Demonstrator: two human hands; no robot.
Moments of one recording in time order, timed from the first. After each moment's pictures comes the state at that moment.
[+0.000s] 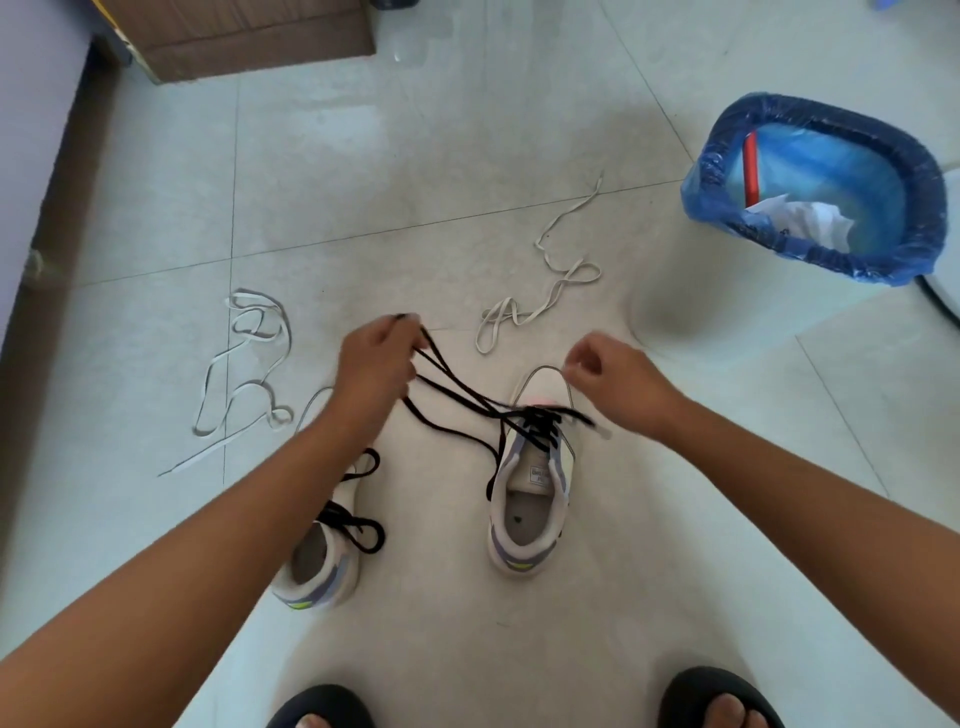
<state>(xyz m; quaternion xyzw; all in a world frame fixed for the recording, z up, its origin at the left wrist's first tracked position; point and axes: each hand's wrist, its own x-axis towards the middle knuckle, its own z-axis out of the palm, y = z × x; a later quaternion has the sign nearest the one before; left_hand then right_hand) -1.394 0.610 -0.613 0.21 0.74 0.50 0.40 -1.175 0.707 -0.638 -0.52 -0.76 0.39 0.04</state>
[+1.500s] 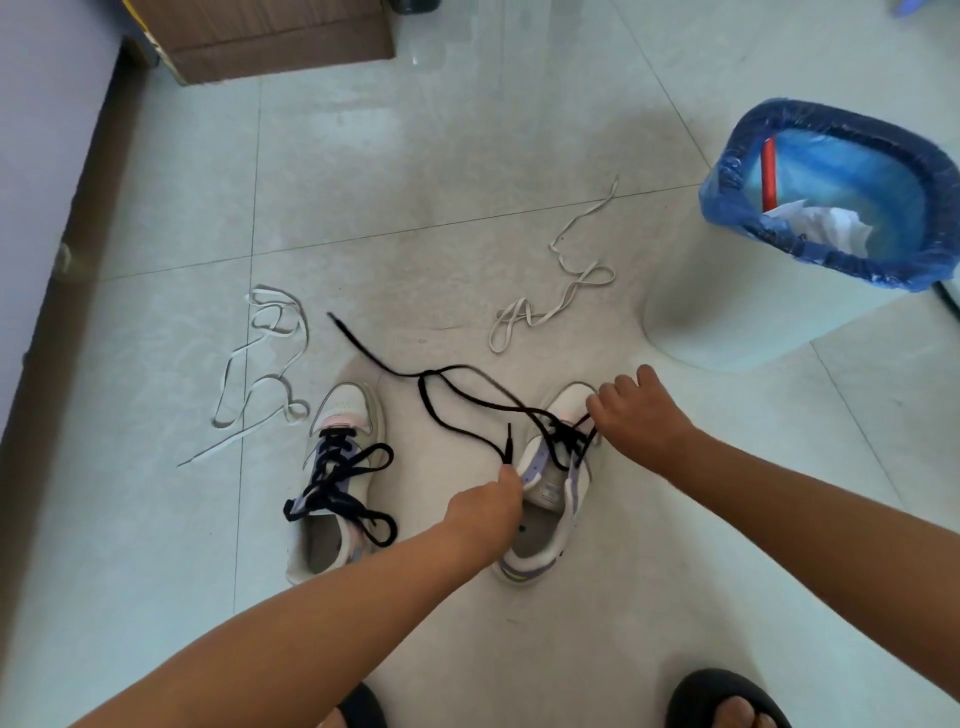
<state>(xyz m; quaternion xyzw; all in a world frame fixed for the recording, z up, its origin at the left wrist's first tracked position) -1.294 0.548 -0.710 0.57 0.73 -0.14 0.34 -1.150 0.698 -0.684 -0.26 -0.94 -0.18 -0.10</state>
